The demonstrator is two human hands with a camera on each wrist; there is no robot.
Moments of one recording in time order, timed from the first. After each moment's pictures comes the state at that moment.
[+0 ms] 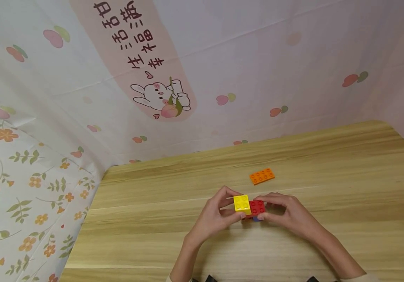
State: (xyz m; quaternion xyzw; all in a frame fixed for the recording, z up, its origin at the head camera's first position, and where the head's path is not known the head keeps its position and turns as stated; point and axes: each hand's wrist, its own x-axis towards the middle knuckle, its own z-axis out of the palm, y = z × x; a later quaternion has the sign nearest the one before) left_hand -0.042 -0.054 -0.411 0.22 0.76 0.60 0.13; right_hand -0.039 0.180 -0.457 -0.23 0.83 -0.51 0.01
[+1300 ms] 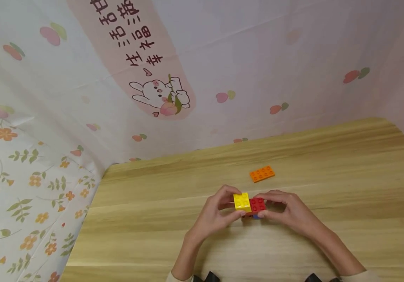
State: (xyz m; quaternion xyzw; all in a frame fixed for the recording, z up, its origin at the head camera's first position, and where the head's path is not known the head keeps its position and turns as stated) left_hand -0.037 -0.054 -0.383 0.30 0.79 0.54 0.06; right_hand -0.039 0.179 -0.459 -0.22 0.84 -0.49 -0.01
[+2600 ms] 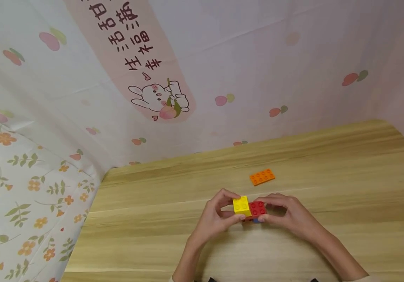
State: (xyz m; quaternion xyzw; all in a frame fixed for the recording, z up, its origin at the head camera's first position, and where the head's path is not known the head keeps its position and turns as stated) left_hand -0.038 -0.053 -0.397 0.25 0.72 0.64 0.10; right_hand -0.039 0.181 -0.458 -0.23 0.82 -0.52 0.00
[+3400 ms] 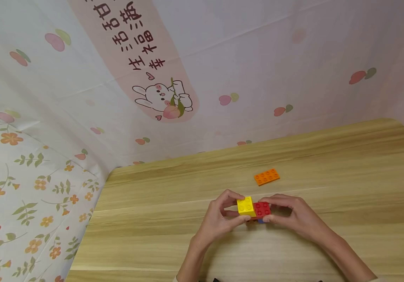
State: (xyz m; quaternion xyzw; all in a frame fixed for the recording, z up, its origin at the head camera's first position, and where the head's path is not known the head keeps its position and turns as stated) left_hand -0.036 -0.052 -0.395 0.26 0.76 0.59 0.07; right_hand -0.041 0.180 -0.459 -0.24 0.83 -0.51 -0.03
